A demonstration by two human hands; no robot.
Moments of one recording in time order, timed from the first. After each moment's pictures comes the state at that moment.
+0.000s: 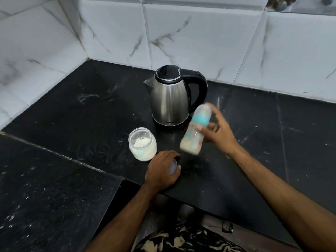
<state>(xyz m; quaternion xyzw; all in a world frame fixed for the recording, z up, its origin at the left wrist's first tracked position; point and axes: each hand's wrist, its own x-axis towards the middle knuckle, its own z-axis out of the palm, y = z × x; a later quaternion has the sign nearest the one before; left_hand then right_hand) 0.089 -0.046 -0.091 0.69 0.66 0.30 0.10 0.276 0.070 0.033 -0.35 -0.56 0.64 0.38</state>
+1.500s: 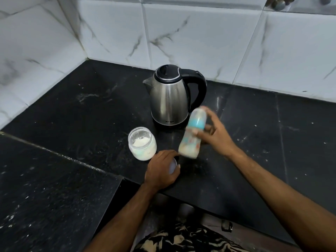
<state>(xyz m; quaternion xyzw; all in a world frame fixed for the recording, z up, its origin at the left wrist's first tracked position) 0.090 -0.047 -0.088 0.69 0.65 0.30 0.10 0.276 0.065 0.027 -0.36 -0.58 0.64 0.35</state>
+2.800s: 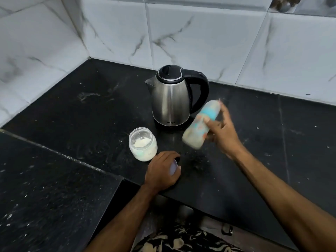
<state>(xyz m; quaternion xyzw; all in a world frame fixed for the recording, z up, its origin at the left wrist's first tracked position) 0.089 -0.047 -0.091 0.68 0.65 0.31 0.10 0.278 0.076 0.034 -0.37 -0.51 0.67 0.41</state>
